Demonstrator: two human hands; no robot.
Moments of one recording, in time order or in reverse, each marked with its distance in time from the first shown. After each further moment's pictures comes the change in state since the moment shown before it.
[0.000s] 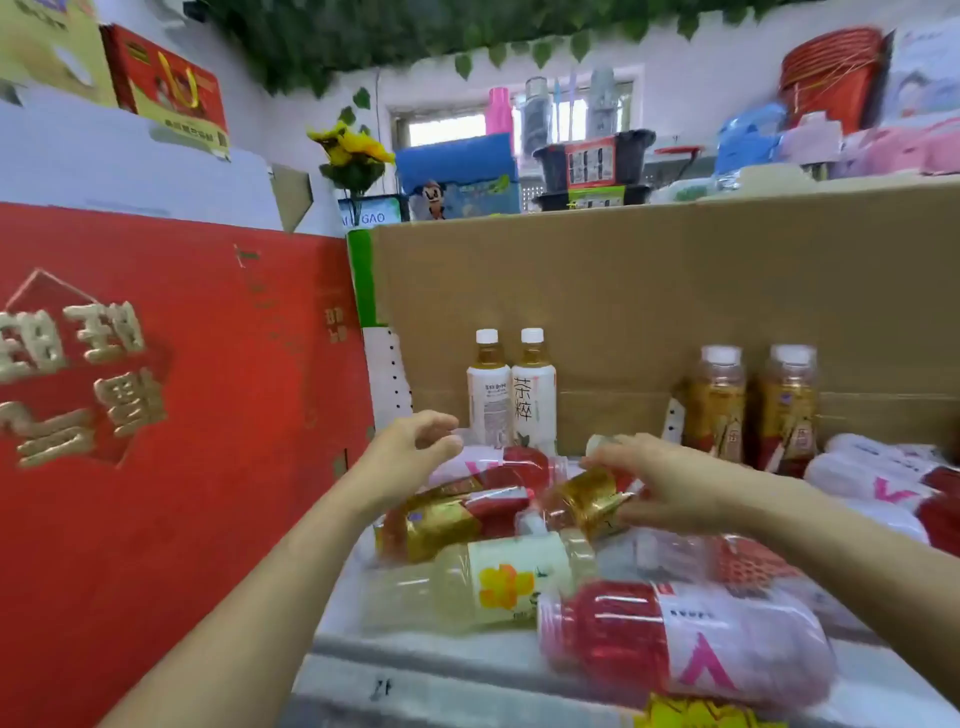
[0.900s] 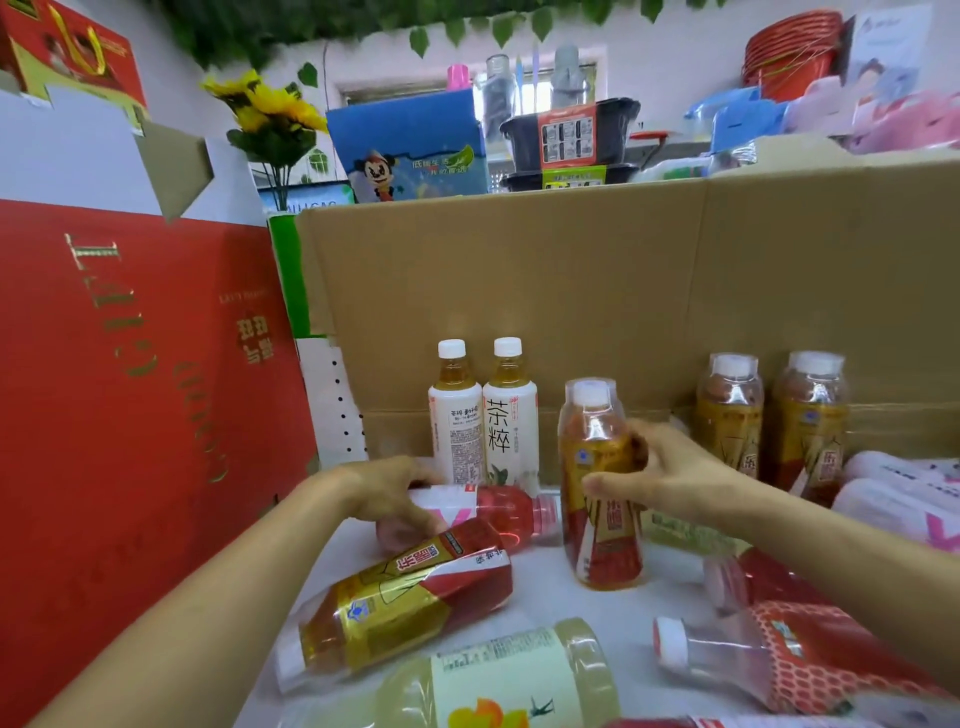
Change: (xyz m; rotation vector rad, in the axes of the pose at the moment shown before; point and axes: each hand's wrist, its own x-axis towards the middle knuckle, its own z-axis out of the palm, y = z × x) left_hand 0.115 -0.039 0.015 0.488 -0.641 -0.043; right_hand 0.058 0.049 0.004 0.739 0.197 0.217
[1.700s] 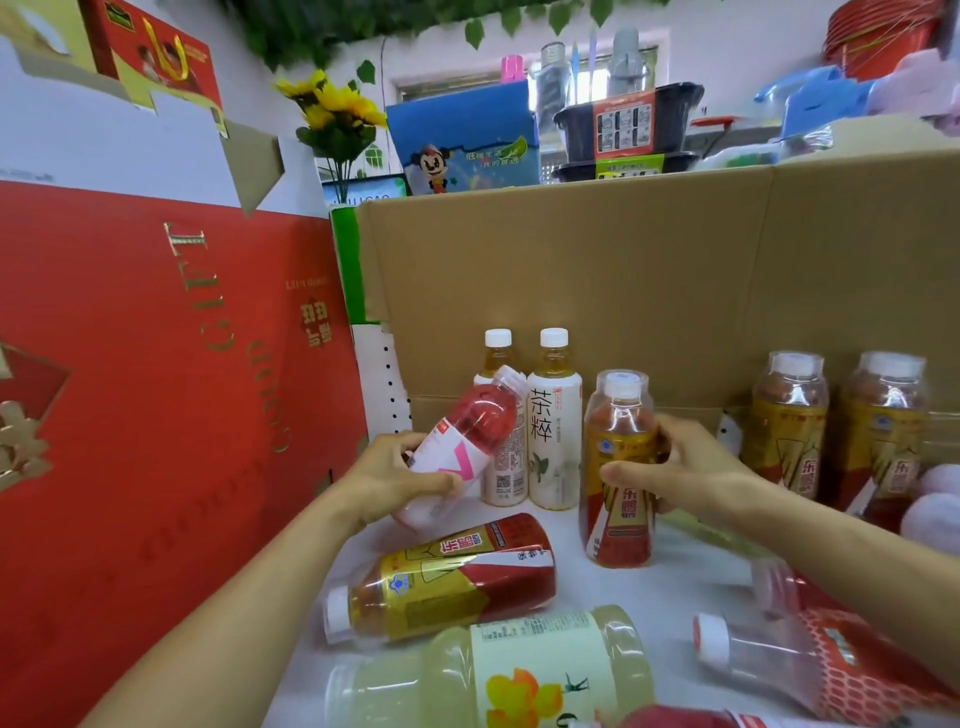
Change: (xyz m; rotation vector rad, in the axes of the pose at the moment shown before) left_hand -0.037 -0.026 0.028 -0.661 0.548 -0.018; right_hand 0.012 -0.005 0.024 0.051 0.082 0.128
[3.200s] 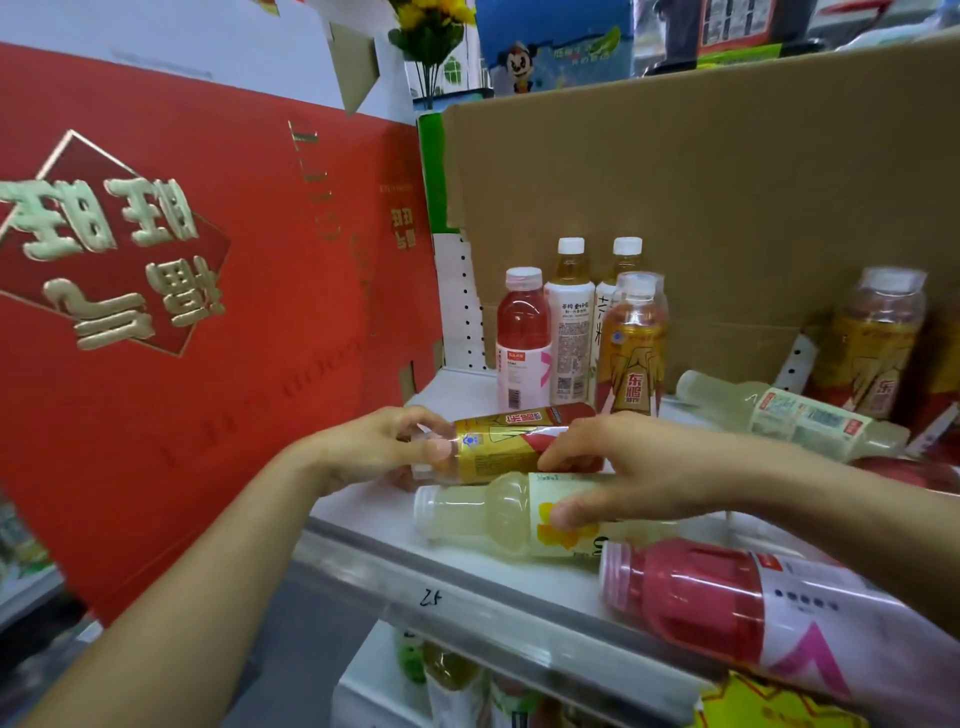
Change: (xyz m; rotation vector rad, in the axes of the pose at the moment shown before) left_hand -0.132 -0.010 -0.038 0.132 -0.194 -0.234; right_hand -0.080 -0.056 0.059 -0.661 -0.630 -0.548
